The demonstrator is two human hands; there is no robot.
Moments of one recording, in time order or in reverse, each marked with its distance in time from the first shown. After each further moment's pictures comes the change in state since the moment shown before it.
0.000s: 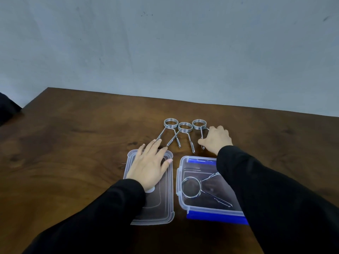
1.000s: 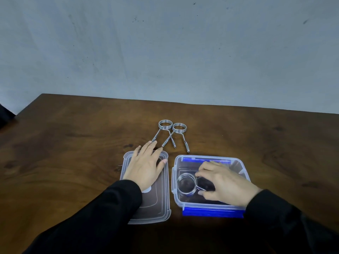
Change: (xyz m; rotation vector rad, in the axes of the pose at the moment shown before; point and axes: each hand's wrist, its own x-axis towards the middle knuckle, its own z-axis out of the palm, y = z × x) left_hand 0.000 0.000 0.001 0.020 0.014 0.007; right_hand -0.133 0.060 -0.010 -0.040 -0.197 -0.780
